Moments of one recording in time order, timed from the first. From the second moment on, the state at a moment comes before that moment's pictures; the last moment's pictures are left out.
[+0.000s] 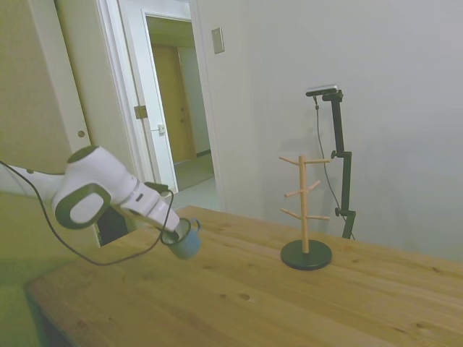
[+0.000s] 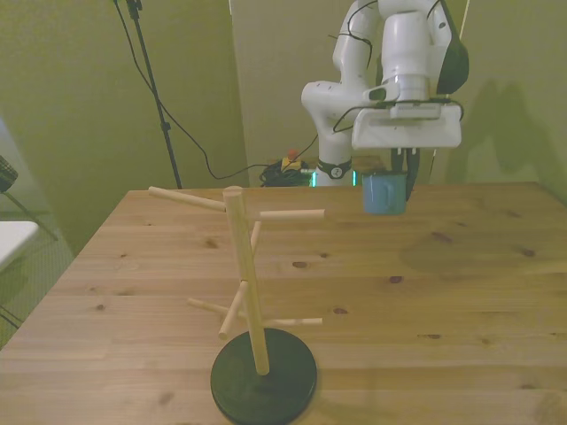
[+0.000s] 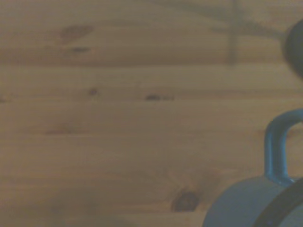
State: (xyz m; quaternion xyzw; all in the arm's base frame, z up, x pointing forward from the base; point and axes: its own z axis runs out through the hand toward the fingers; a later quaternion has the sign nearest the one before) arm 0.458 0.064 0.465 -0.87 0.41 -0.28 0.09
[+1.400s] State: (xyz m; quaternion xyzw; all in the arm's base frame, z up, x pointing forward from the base) arm 0.572 -0.024 0.380 -0.87 0.47 -0.17 0.03
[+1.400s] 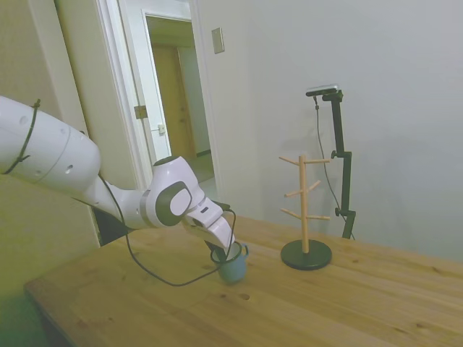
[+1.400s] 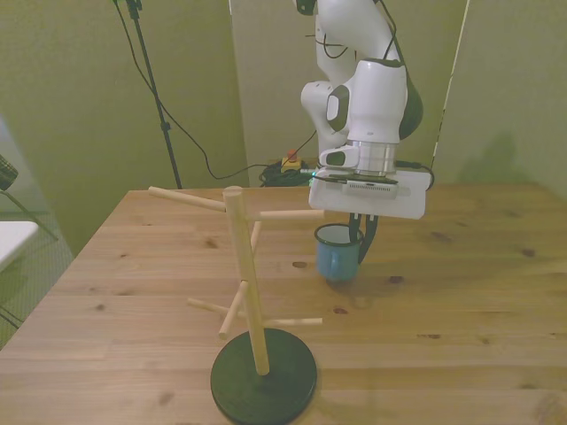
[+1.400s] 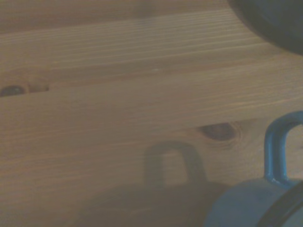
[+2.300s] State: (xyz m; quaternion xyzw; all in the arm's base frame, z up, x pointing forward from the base) arm 0.604 -0.030 0.376 -0.86 0.47 -0.17 0.02
